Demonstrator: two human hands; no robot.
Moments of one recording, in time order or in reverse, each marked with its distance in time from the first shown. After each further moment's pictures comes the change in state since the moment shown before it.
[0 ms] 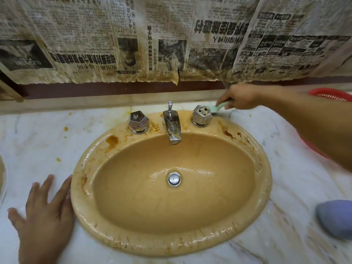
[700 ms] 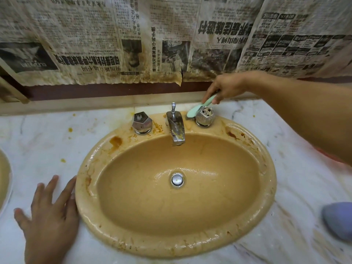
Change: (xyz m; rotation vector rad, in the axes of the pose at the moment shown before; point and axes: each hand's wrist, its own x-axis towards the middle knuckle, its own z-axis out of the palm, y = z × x) left_hand 0.000 0.007 -0.004 -0.027 0.027 -0.030; right_hand 0.053 -0.010 -0.023 0.104 -0.134 -0.175
